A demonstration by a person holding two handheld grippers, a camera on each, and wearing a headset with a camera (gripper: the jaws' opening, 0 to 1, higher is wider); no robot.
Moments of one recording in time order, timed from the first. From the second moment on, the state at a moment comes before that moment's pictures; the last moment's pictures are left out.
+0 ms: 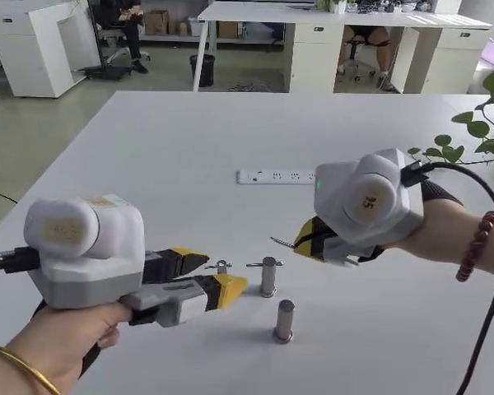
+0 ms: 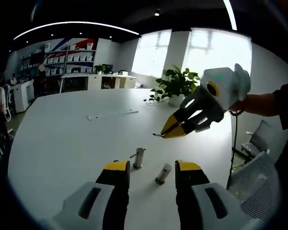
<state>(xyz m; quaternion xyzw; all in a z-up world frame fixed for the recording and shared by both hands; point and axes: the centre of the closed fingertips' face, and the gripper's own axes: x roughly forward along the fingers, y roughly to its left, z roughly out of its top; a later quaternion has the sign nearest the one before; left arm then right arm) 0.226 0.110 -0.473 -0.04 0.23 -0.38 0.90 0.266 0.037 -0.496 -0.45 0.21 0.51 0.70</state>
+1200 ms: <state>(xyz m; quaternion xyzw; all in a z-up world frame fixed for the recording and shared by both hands) 0.222 0.076 -0.471 -0.23 0.28 -0.40 0.84 0.222 0.069 -0.480 -0.50 0.11 0.54 0.67</state>
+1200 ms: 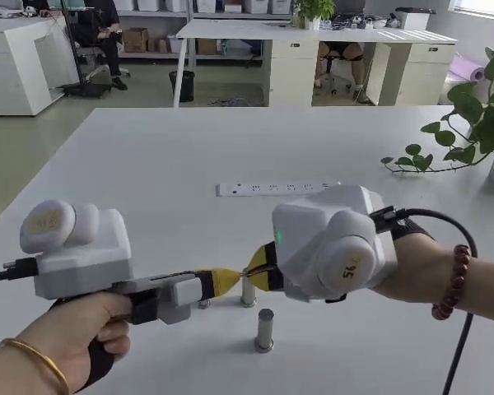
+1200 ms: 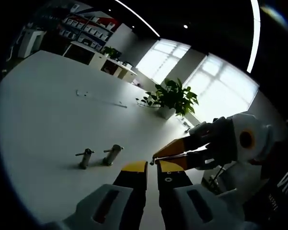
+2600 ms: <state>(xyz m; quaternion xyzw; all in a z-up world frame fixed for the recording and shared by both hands) 0.212 0.088 -0.473 -0.08 0.23 -0.44 0.86 0.204 0.062 -0.487 -0.09 0.29 0.59 0.75</state>
